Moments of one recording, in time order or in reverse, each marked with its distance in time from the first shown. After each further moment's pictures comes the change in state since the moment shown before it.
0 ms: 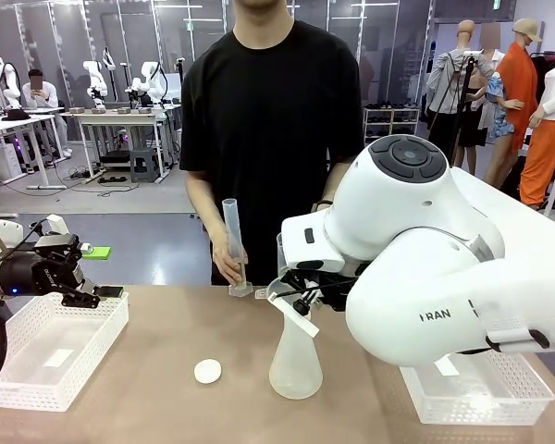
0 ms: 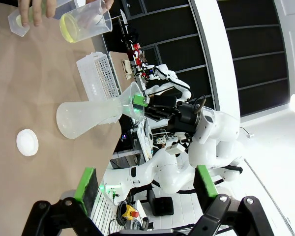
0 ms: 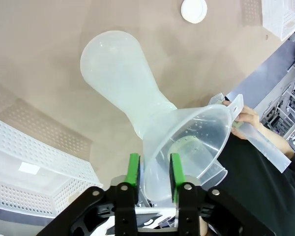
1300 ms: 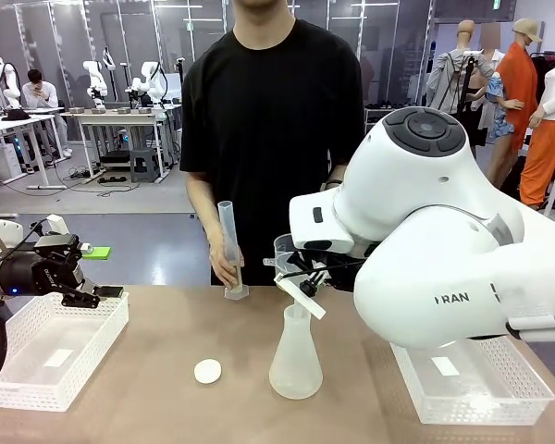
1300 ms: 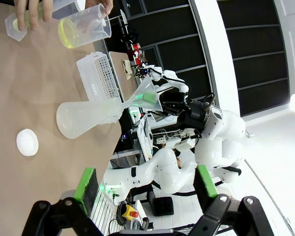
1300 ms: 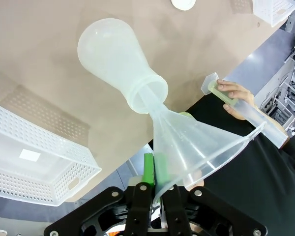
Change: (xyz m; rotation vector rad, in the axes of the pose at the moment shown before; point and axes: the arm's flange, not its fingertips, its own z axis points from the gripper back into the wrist) left arm 0.000 0.000 0.000 0.000 0.000 0.000; right arm -0.013 -0.005 0.026 -0.016 0.034 -0.019
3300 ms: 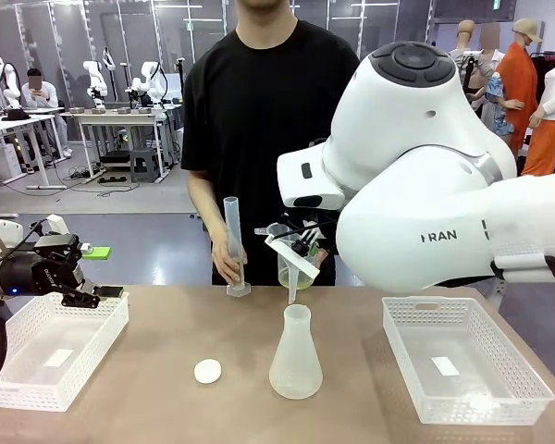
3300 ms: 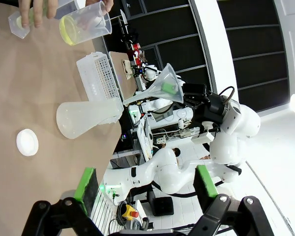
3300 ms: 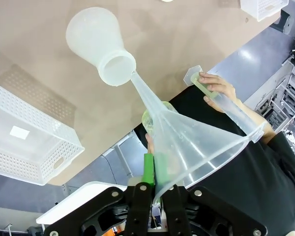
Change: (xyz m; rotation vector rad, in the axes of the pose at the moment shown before) left arm 0.000 0.000 0.000 0.000 0.000 0.000; right arm -0.017 -0.042 0.034 -0.004 0.019 0.048
